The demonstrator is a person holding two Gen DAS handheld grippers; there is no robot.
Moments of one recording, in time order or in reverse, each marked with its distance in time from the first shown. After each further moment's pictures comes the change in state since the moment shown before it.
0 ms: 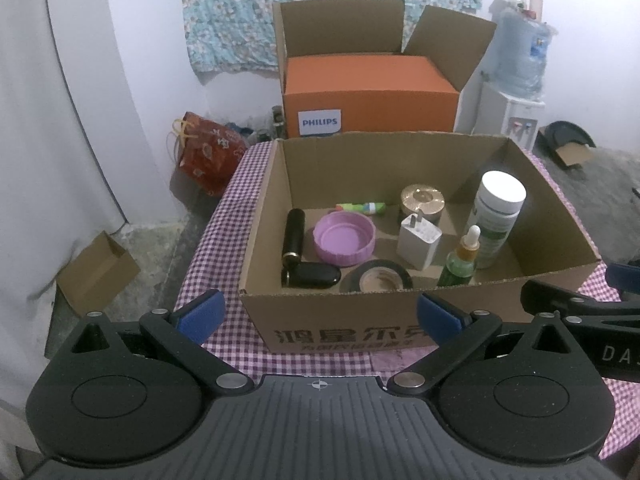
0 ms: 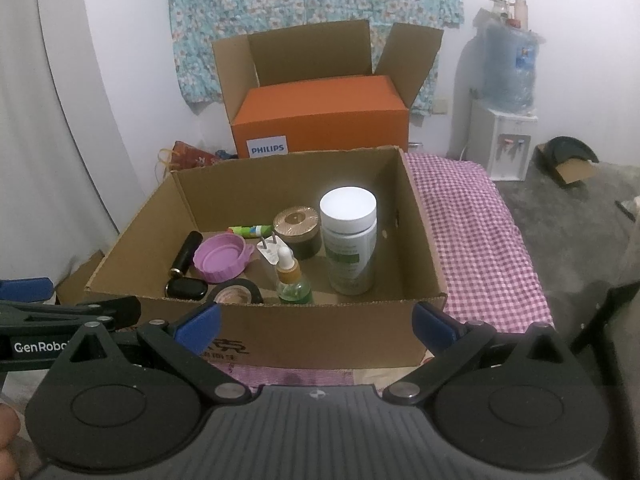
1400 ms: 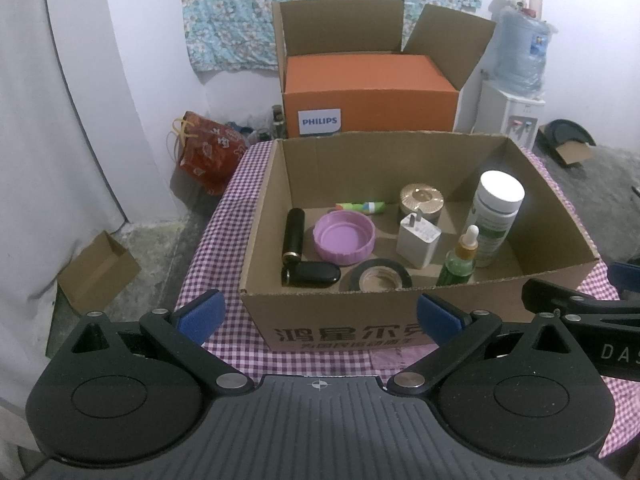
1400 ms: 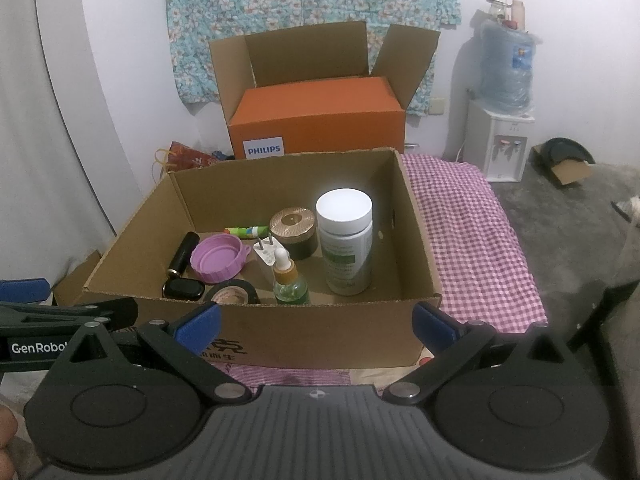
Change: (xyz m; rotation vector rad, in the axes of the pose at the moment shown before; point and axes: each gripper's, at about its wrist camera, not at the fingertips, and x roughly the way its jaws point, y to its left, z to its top) left arm -0.002 -0.002 -0.001 0.002 0.002 0.001; right arm -0.001 -0.003 0.000 0.000 -0.002 -0.006
